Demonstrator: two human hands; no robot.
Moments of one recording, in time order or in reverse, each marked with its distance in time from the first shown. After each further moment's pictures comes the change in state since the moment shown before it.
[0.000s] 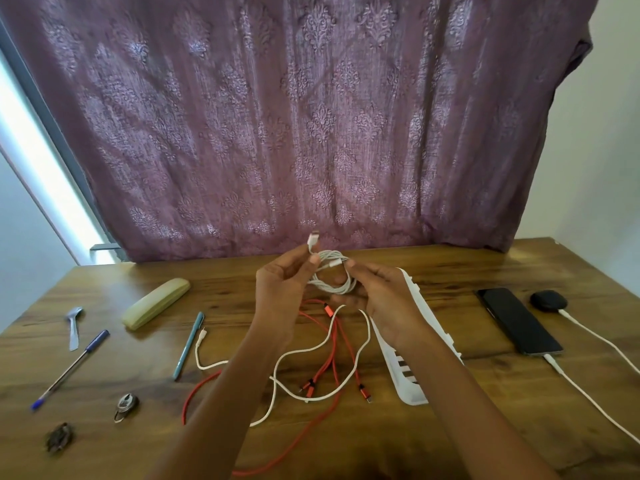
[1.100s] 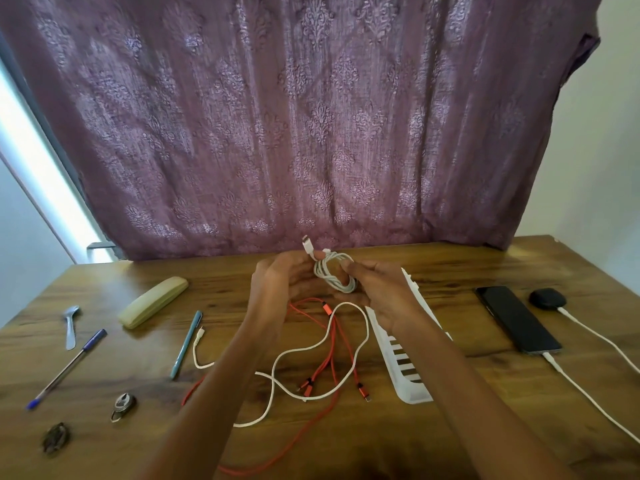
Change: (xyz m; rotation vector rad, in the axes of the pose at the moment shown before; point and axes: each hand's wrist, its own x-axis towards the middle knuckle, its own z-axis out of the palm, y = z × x) left_hand 0.001 0.011 -0.001 0.078 -0.021 -0.051; right_hand 0.014 -0.003 0.000 -0.094 0.072 0.089
